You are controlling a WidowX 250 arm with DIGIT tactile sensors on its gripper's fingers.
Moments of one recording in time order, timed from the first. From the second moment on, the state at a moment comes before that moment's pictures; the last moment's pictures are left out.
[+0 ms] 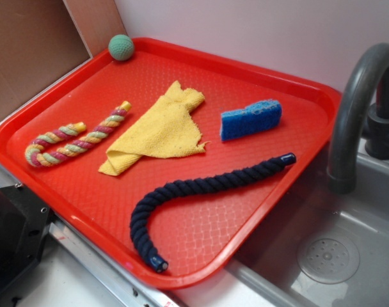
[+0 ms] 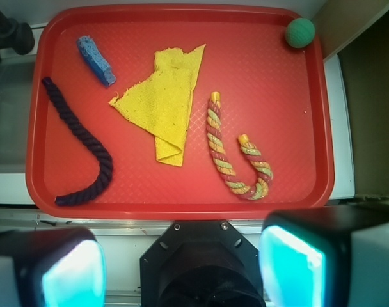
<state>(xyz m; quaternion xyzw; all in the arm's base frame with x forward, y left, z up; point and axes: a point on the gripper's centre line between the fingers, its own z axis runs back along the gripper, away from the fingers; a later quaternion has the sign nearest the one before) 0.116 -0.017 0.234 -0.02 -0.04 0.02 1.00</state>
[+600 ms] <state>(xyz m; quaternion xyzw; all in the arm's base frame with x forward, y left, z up) 0.127 -0.013 0.221 0.00 -0.05 0.00 1.00</state>
